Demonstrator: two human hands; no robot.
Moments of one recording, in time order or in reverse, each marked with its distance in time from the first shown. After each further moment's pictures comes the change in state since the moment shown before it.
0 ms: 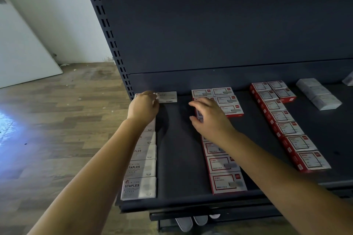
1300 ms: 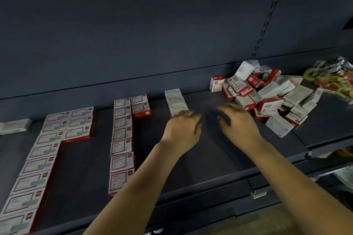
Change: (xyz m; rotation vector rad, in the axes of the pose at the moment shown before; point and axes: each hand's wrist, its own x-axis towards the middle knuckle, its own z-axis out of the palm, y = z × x) left_hand -0.026 0.497 0.142 -0.111 -0.185 0.429; right_hand -0.155 0.398 -0.230 -0.140 0.352 0.109
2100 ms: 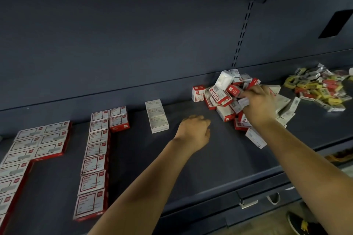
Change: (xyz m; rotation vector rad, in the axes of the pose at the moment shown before) left_hand 0.071 0.052 0.039 0.104 -0.150 0.097; right_hand 0.050 0.110 -0.054 -0.410 0.113 0.212
